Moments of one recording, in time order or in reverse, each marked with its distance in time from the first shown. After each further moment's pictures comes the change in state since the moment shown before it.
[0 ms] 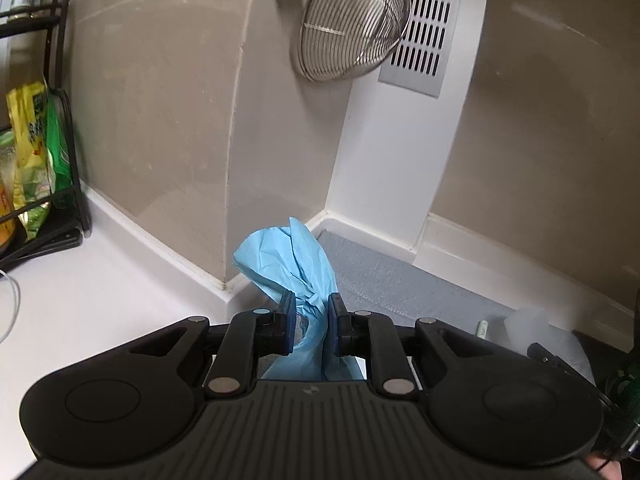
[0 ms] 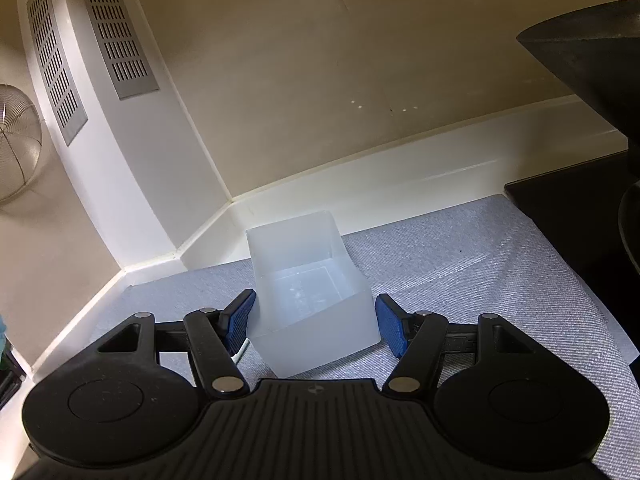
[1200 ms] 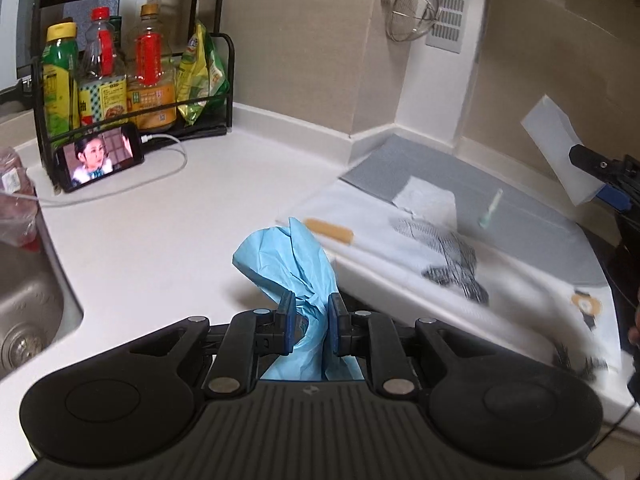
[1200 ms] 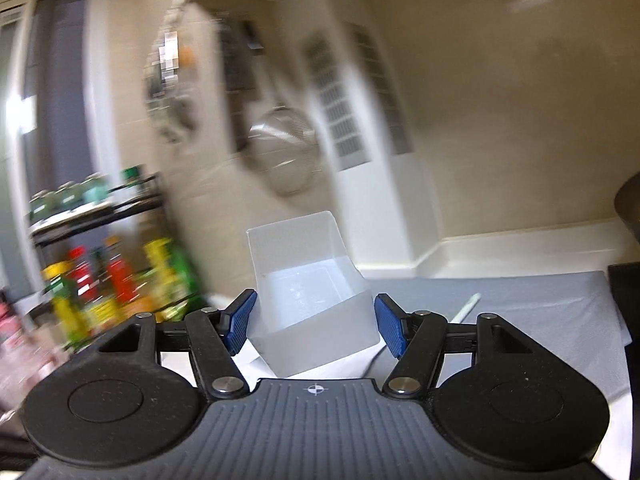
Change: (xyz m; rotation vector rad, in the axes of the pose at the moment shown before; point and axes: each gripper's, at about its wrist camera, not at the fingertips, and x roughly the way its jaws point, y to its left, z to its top) left arm -0.240 0.081 -0.202 -0.025 0.054 0.124; right arm -0.251 0.078 -0.044 -0.291 -0.080 0.507
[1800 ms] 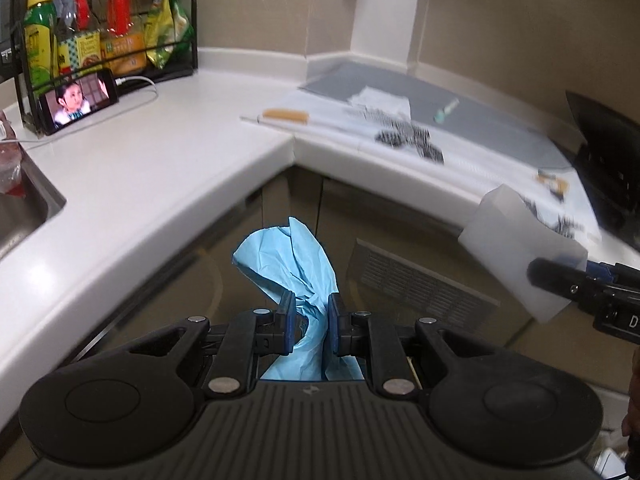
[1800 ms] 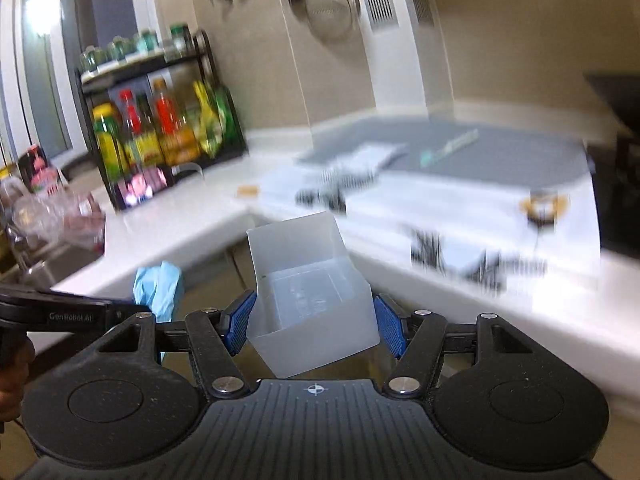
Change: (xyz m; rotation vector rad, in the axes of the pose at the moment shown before) left arm -0.023 -0.021 -0.106 0.109 0.116 -0.056; right arm -0.107 0.042 -0.120 -0.038 0.390 -0.023
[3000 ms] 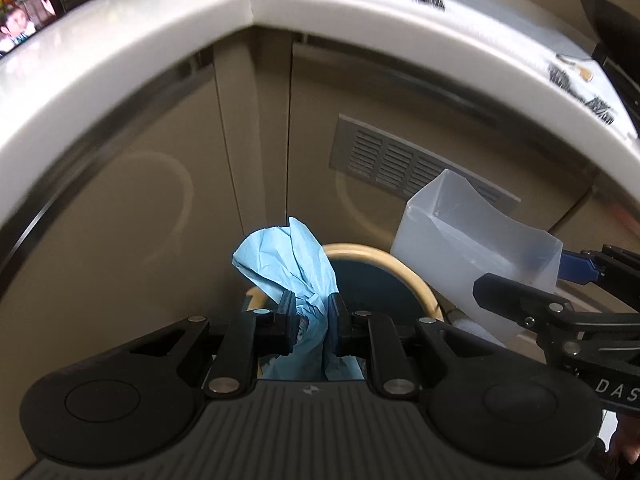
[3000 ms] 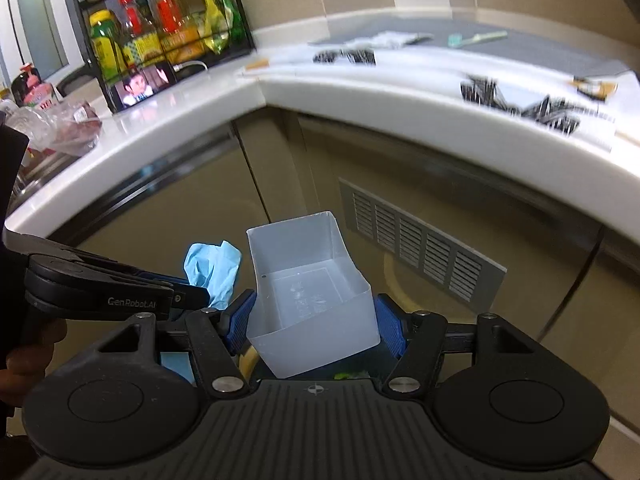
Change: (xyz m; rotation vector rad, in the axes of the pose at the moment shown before) left arm 0.084 -0.020 -0.036 0.044 0.285 -0.027; right arm 0.052 0.013 -0.054 -0.037 0.228 0.004
